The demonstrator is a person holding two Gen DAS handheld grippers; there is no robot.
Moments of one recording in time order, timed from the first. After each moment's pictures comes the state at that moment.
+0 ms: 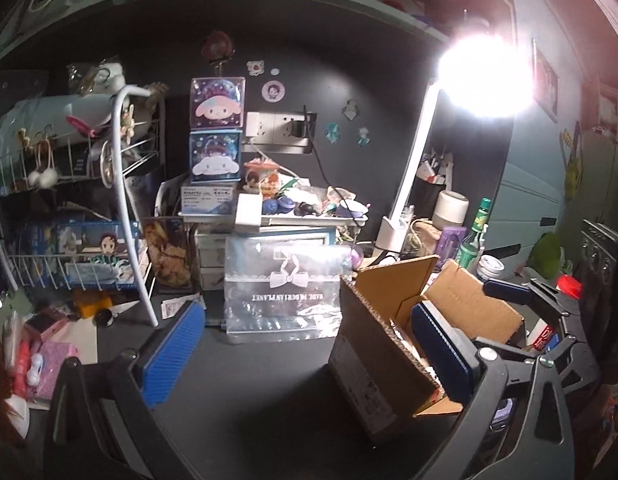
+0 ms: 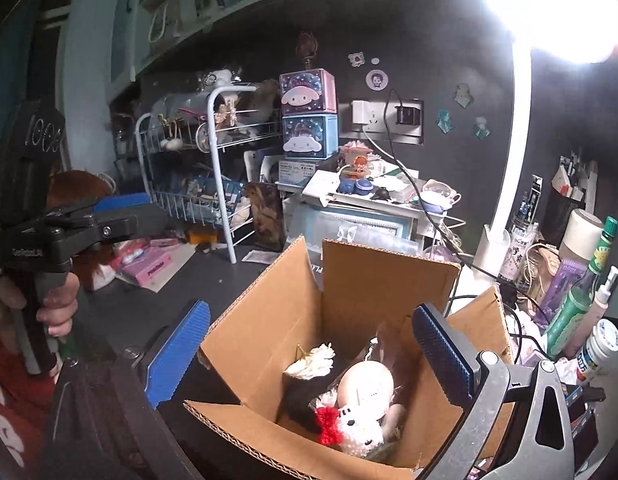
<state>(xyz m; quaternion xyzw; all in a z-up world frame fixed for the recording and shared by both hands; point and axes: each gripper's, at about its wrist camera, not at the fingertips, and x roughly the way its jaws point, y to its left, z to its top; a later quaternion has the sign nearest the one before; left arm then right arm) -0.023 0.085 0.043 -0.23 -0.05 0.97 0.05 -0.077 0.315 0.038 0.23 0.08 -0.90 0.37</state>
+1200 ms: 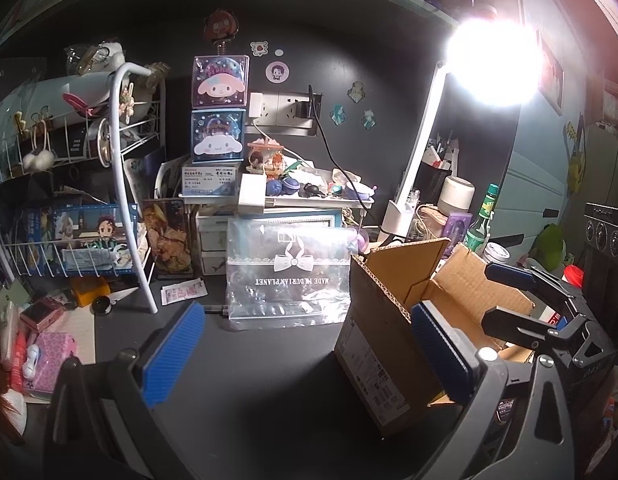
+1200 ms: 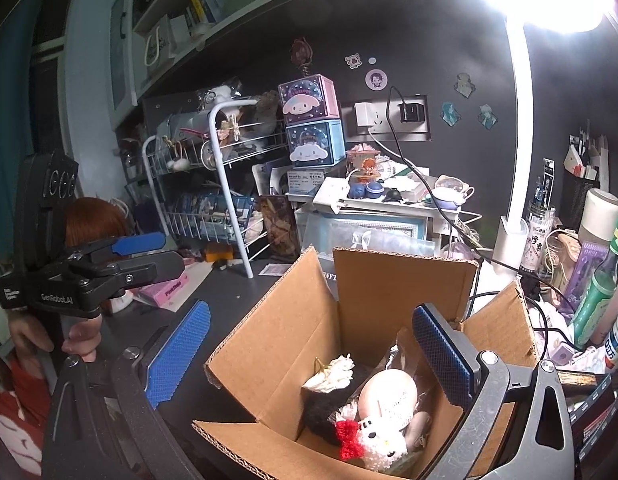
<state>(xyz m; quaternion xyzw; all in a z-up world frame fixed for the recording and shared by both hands) -0.031 0.079 0.028 -0.26 -0.05 0.96 0.05 -0.090 0.316 0.036 0.23 0.02 -0.88 0.41</state>
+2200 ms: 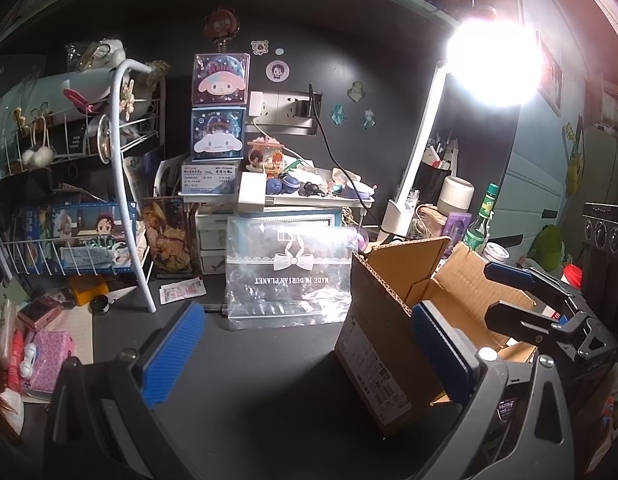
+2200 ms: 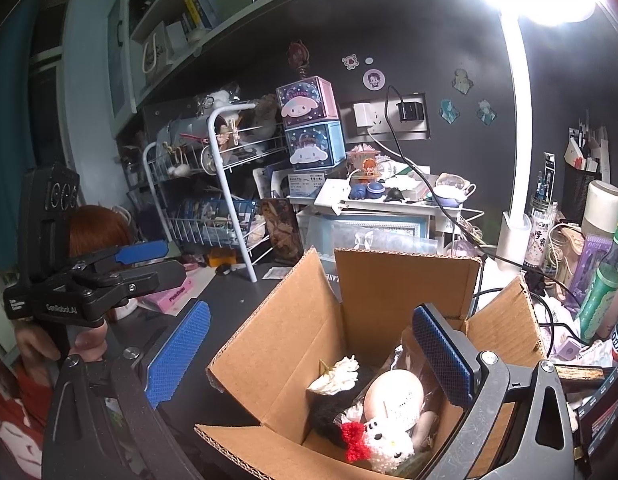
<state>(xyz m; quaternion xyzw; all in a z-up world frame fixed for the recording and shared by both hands) -0.030 0.078 0.025 -0.26 -0.05 0.96 0.05 -0.088 0.315 0.034 0.23 0.01 -0.88 0.41</state>
